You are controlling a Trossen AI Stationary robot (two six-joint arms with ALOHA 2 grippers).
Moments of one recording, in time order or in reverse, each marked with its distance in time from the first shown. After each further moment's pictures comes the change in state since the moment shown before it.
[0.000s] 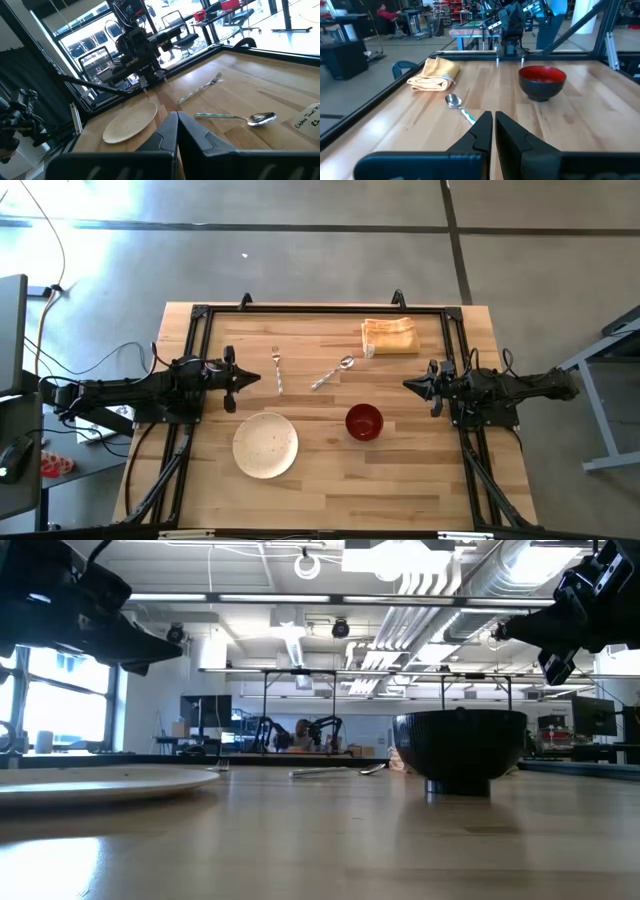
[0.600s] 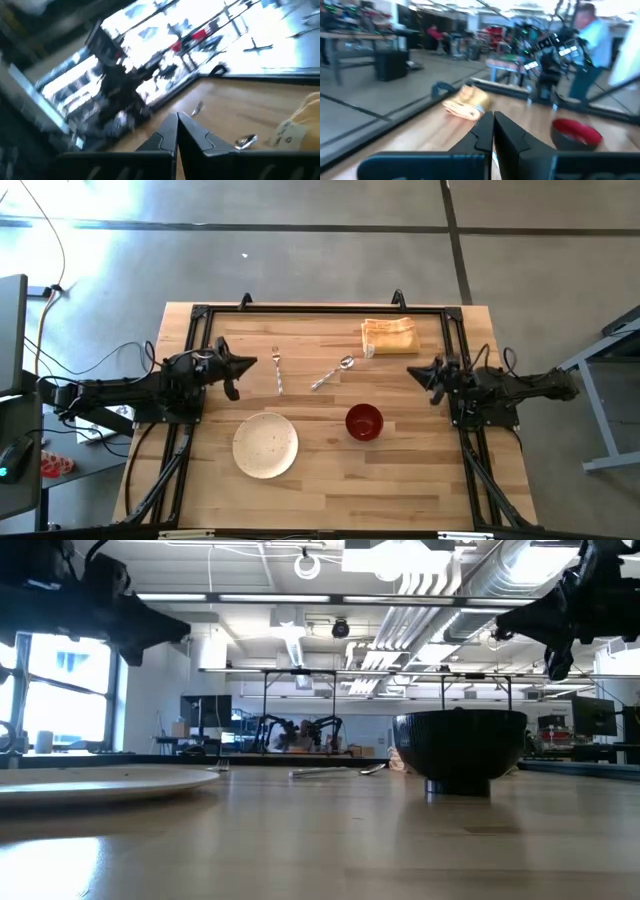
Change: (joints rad) left arm 0.000 0.006 0.042 0.123 -0.236 -0.165; right arm -0.002 0.000 0.000 0.132 0.231 0.108
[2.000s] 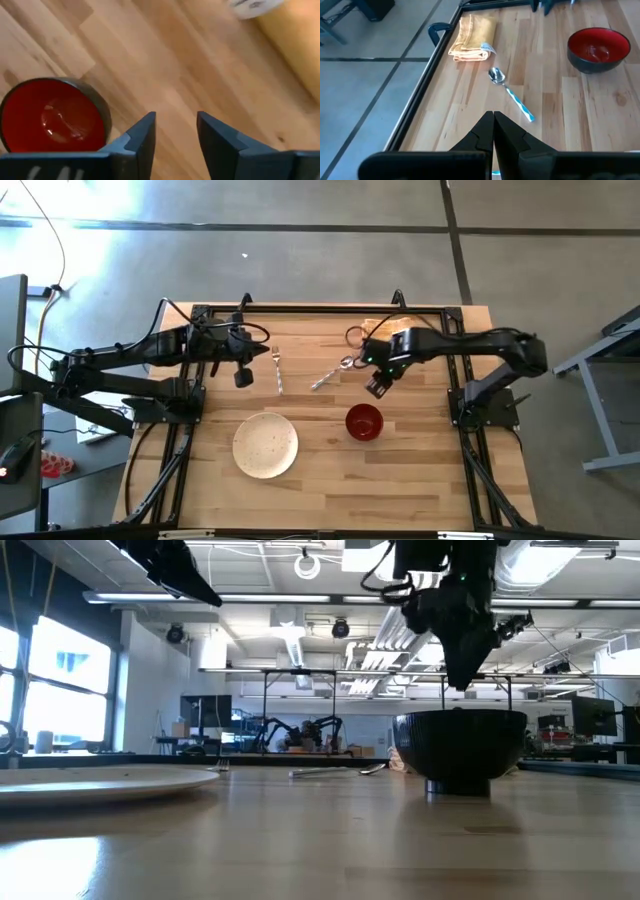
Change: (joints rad) left arm 0.000 0.564 0.798 -0.830 0.009 0.315; right arm -0.273 1.525 1.172 -1.146 -0.480 -0.030
